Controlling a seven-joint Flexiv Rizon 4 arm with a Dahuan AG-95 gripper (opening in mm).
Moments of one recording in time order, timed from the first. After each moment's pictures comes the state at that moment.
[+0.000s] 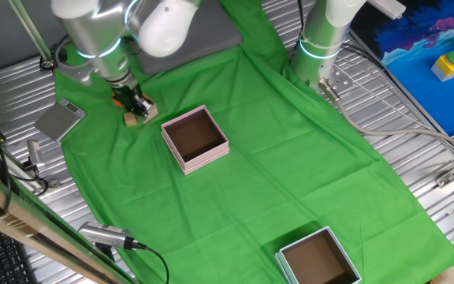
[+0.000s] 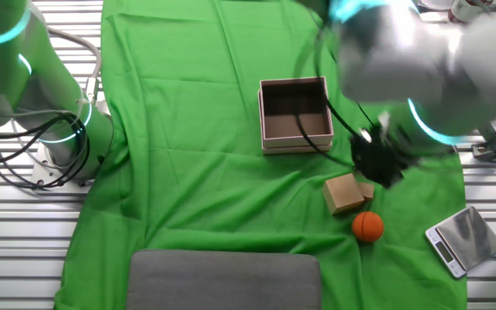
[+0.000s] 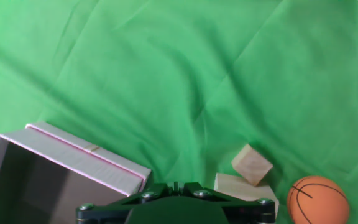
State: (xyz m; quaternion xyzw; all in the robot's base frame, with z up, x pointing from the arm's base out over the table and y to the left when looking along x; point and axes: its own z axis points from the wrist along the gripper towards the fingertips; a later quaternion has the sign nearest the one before) arm 0.599 -0.086 0.042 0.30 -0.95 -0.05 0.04
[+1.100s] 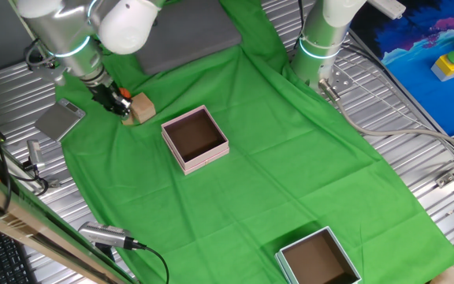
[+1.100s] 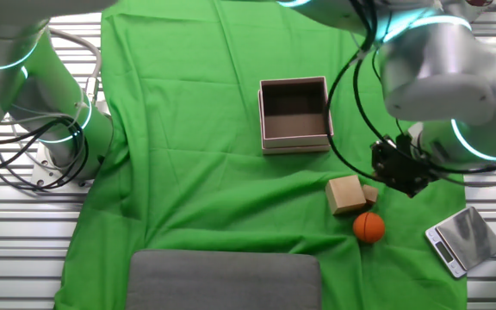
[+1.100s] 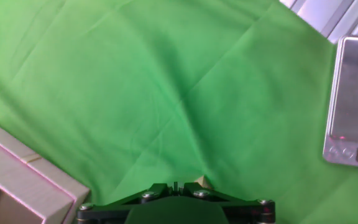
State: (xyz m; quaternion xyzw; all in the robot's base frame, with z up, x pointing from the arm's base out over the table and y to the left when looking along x) arm 0.624 -0.091 0.062 0.30 -0.95 -0.07 0.05
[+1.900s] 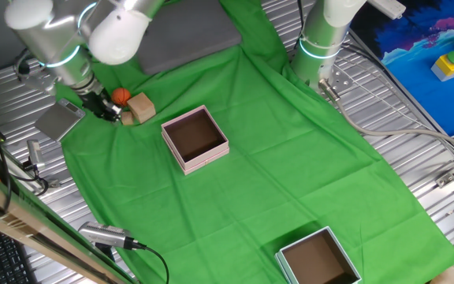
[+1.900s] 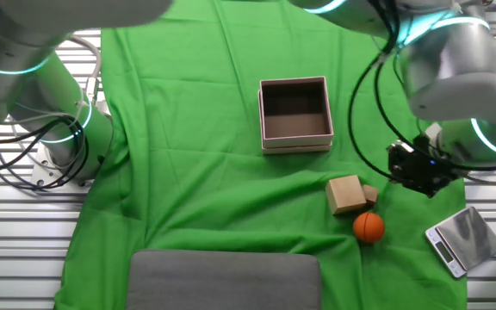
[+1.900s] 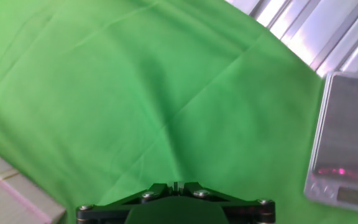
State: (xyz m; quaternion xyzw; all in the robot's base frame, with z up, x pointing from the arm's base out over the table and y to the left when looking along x) arm 0.667 -0.089 0.046 0.33 -0.94 -0.06 0.05
